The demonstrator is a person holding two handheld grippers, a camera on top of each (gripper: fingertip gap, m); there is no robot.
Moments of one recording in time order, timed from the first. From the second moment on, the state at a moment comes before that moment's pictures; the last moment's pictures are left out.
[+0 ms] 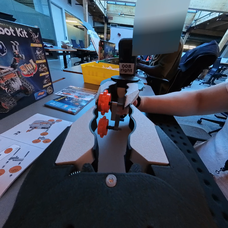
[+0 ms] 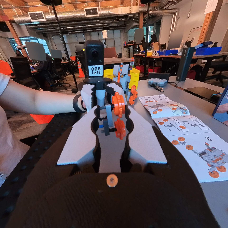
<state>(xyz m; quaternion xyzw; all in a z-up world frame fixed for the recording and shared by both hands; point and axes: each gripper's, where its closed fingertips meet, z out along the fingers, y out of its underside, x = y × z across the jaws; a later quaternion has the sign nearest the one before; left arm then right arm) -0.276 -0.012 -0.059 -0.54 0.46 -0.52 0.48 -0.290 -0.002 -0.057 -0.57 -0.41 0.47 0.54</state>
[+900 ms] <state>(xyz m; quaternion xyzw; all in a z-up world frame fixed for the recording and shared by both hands) -0.273 -0.022 -0.053 -0.54 0.45 -0.52 0.49 -0.287 -0.012 -0.050 -0.55 -0.42 0.50 0.53</state>
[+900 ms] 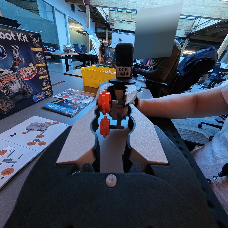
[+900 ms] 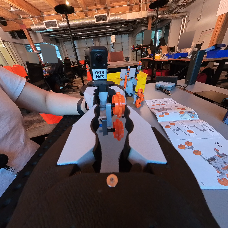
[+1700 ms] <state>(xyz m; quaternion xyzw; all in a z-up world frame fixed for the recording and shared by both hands) -0.274 -0.015 -0.054 -0.54 0.46 -0.49 0.51 -0.287 -0.007 -0.053 -0.56 -0.42 0.47 0.53</state>
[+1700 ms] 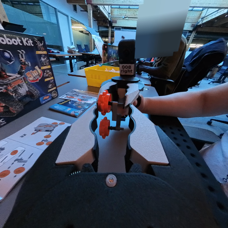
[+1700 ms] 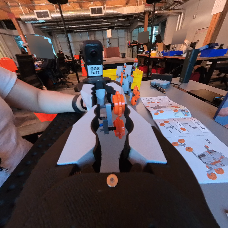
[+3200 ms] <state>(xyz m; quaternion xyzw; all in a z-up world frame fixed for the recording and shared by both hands) -0.269 -0.034 -0.046 -0.48 0.49 -0.46 0.56 -0.298 -0.024 -0.053 -0.54 -0.46 0.47 0.52</state>
